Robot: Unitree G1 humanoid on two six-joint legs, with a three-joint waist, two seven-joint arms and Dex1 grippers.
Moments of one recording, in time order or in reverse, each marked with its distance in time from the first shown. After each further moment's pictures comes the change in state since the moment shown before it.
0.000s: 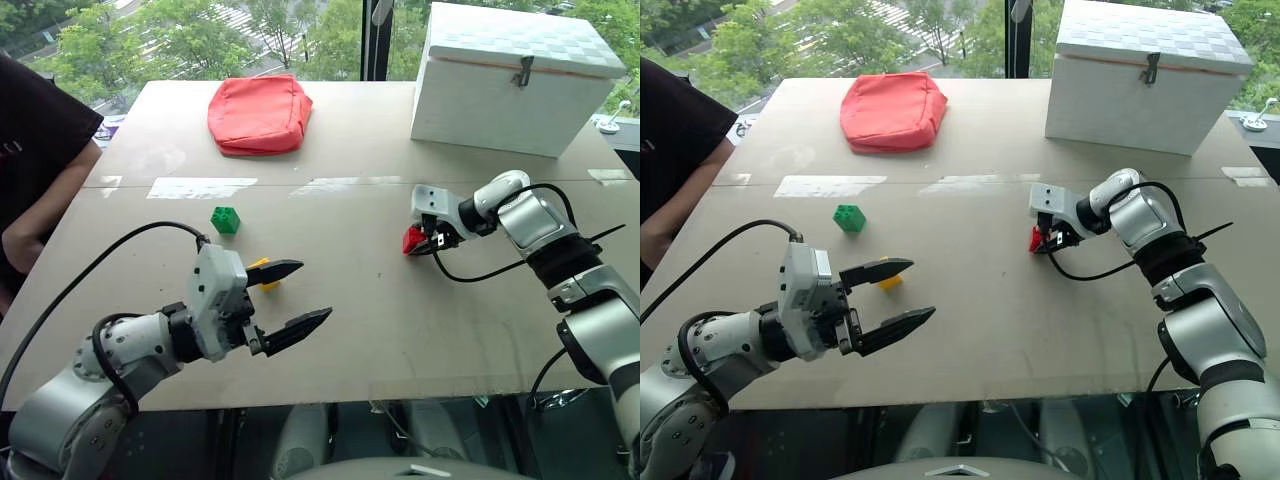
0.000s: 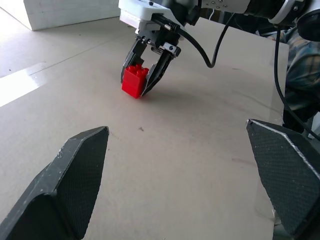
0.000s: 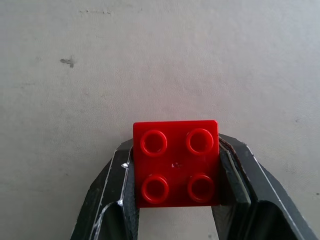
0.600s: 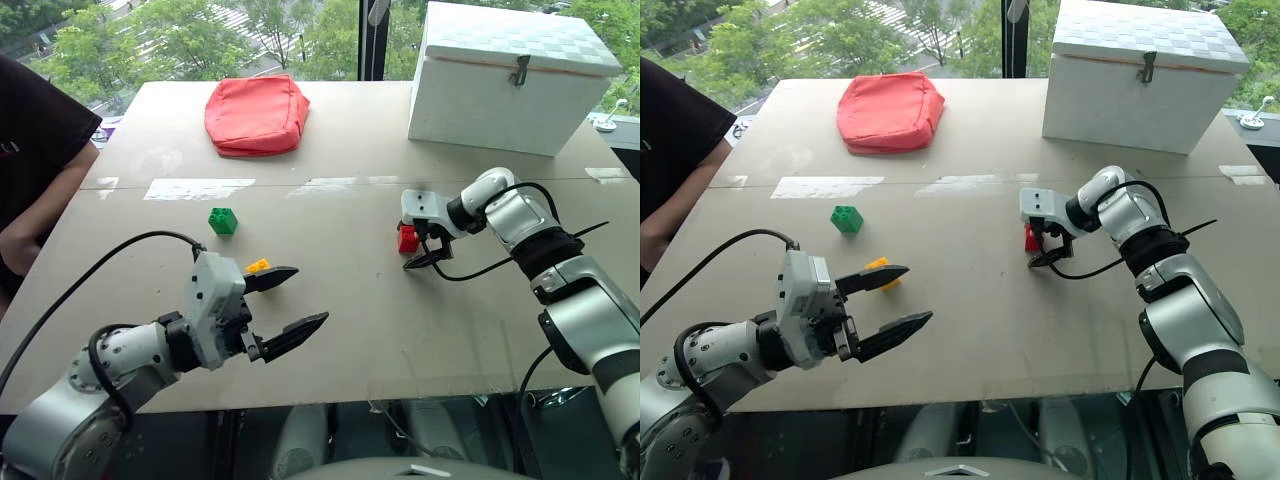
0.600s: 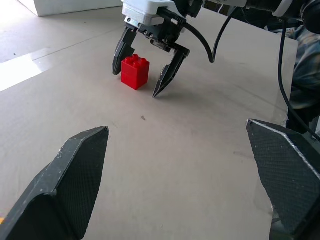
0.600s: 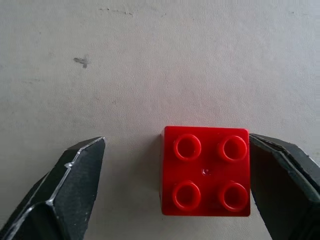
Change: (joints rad) left arm 0.081 0.000 0.040 -0.013 0.000 -0.009 0.031; right arm -0.039 0.042 -0.043 0.110 -0.043 -0.151 0.071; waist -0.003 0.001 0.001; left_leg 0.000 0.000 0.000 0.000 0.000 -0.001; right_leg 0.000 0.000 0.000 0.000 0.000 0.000
